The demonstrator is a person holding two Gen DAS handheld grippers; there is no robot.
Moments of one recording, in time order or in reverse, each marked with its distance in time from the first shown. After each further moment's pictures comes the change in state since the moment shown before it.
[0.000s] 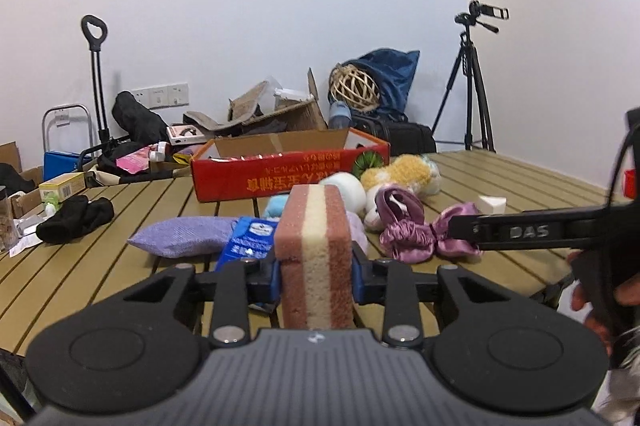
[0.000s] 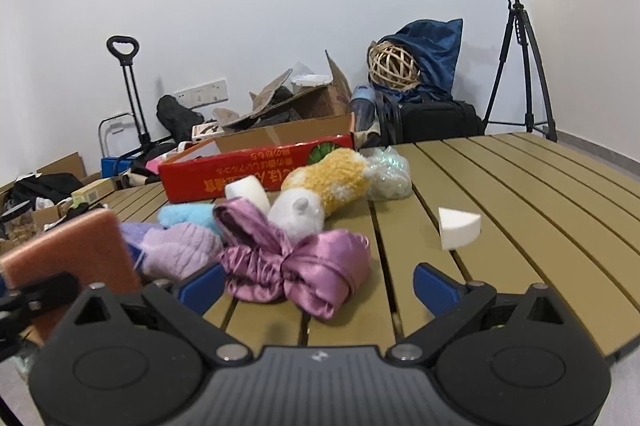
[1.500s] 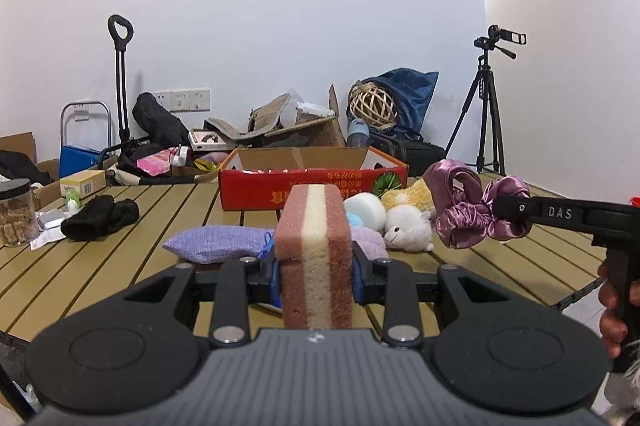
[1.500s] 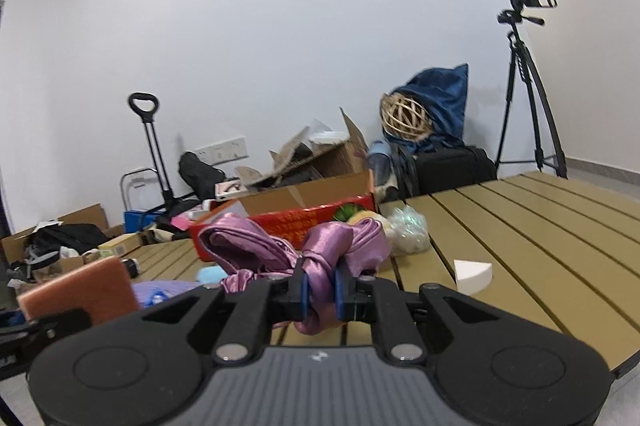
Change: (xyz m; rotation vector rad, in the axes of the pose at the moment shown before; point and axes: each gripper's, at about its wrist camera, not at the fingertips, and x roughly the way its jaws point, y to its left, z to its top) left arm -0.030 0.021 0.007 -0.061 -0.032 0.027; right arm -0.042 0.008 0.011 0.035 -0.164 0.080
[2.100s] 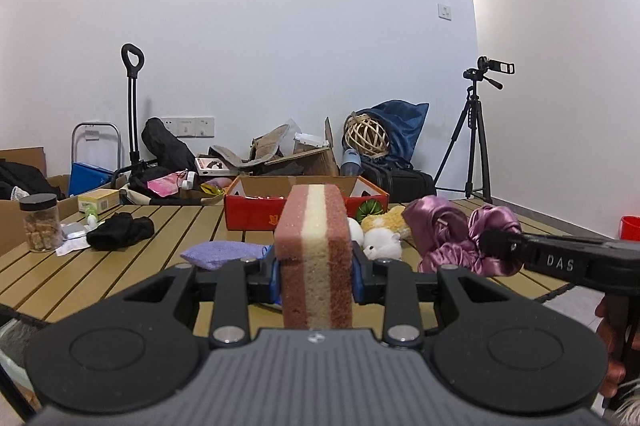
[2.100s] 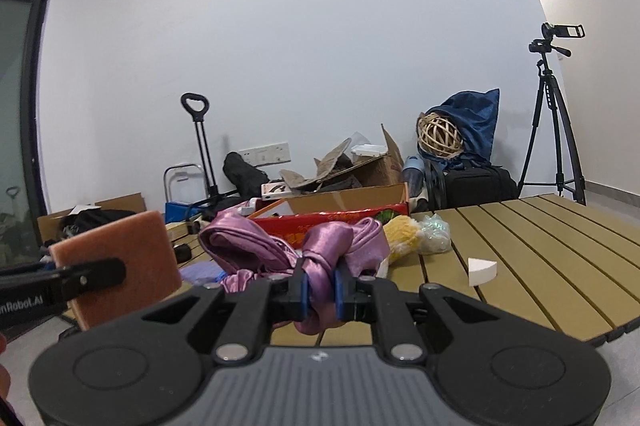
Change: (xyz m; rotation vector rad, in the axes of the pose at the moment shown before) left arm -0.087 -0.019 0.004 -0.018 -0.073 0.001; right arm -0.093 0.027 -0.006 -0.077 -0.014 0.094
